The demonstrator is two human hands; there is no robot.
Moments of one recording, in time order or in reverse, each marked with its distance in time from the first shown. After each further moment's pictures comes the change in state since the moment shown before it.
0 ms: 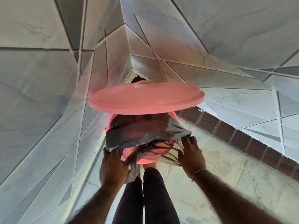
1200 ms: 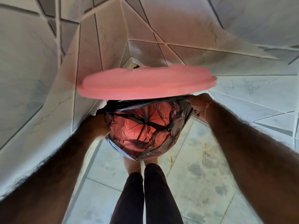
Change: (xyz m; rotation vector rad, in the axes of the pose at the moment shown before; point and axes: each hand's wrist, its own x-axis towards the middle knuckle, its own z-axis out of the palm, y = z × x) left_hand 0.155 -0.018 -0.035 0.508 -0.378 0.050; right_hand 0.149 -0.035 -0.064 0.688 -0.136 0.503
